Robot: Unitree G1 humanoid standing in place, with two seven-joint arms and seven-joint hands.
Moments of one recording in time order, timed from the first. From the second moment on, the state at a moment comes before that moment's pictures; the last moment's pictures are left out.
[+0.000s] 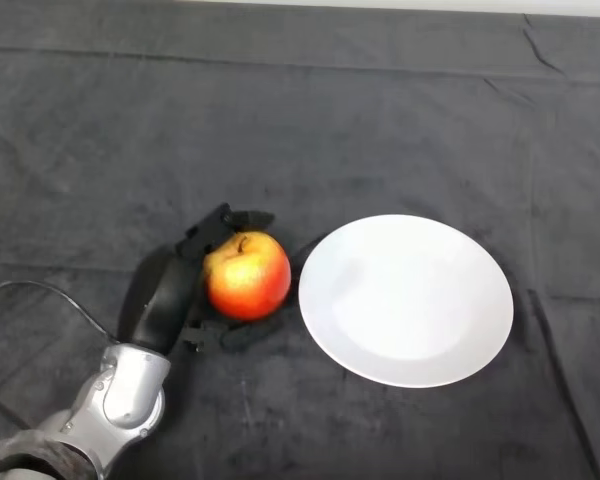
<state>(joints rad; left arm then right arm) -0.60 0.28 -0.47 1.06 0.47 -0.87 0.76 -0.73 -0.45 -0.93 1.22 0.88 0.16 0.35</state>
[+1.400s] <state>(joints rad) -0.74 0.14 -0.86 1.07 0.51 -0.74 0.71 -0.73 -0.45 -0.93 1.22 0.88 0.16 0.35</state>
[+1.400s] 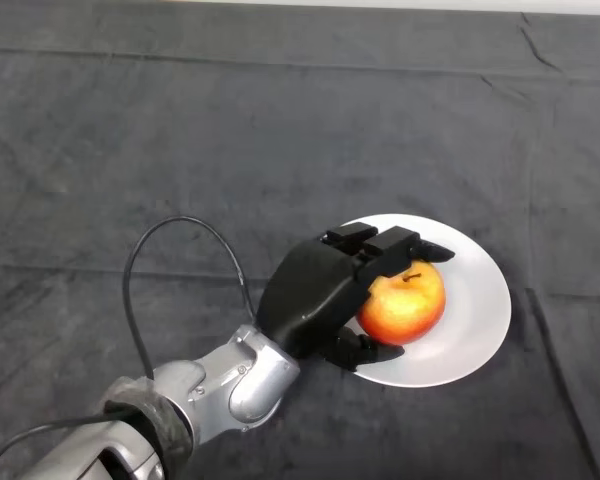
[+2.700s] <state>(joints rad) -0.60 0.57 -0.62 1.19 0.35 -0.99 0.77 -0.73 -0.45 -0.93 1.22 0.88 0.16 0.35</state>
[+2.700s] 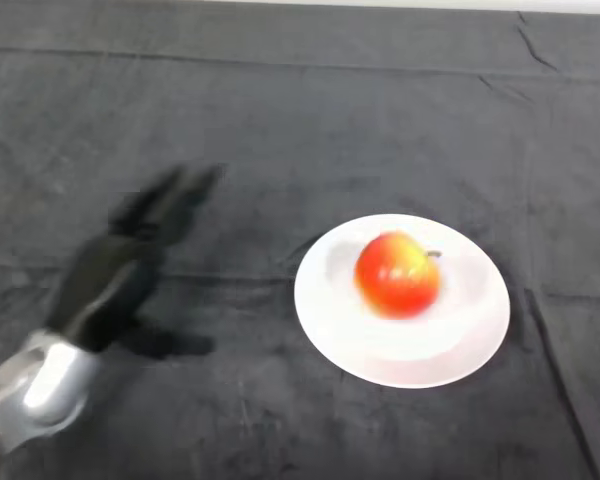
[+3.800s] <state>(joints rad) -0.42 0.65 -0.33 1.24 0.17 -0.99 0.78 -0.73 -0.45 -0.93 1.22 0.88 0.16 0.35</state>
